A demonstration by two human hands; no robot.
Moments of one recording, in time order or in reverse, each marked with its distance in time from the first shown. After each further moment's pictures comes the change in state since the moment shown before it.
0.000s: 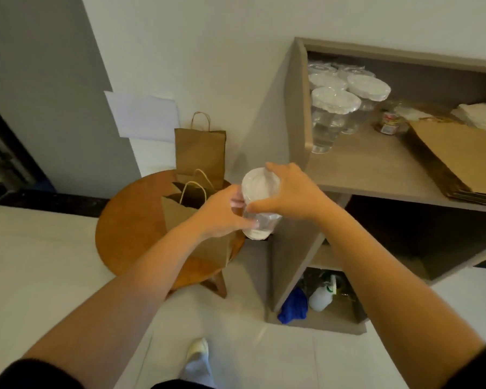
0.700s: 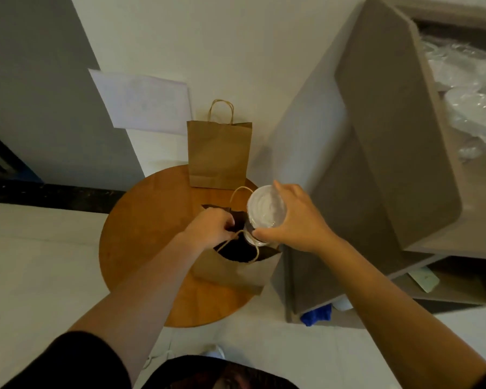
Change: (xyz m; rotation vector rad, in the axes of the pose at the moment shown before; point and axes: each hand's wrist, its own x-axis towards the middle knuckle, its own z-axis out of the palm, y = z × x) left_hand 0.129 -0.162 -0.124 0.630 -0.160 -0.237; right_hand 0.165 -0.016 0.101 0.041 -0.052 0.095
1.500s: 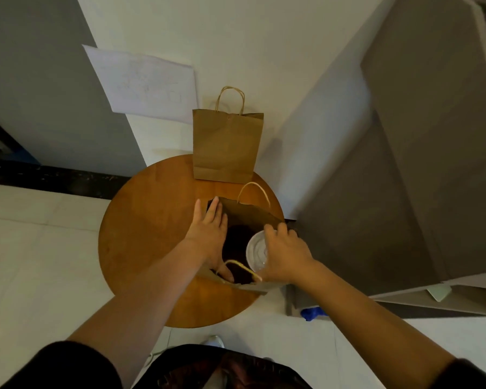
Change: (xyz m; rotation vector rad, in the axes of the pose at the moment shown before) left_hand 0.007 -0.027 0.012 0.822 -0.210 -0.014; right_hand 0.026 0.011 0.078 -0.380 -0.364 0.076
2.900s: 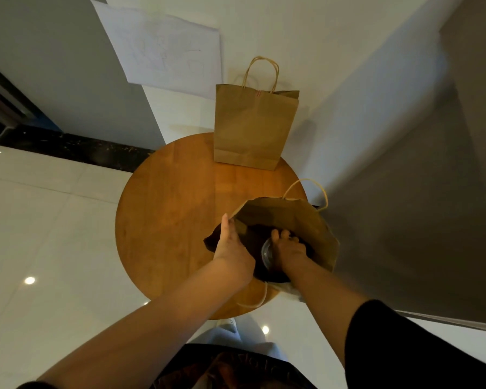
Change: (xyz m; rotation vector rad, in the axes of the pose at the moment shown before) left_hand -0.012 0.023 -0.019 0.123 -0.288 0.143; right_hand 0.112 -0.003 0.068 -0.182 -0.365 0.155
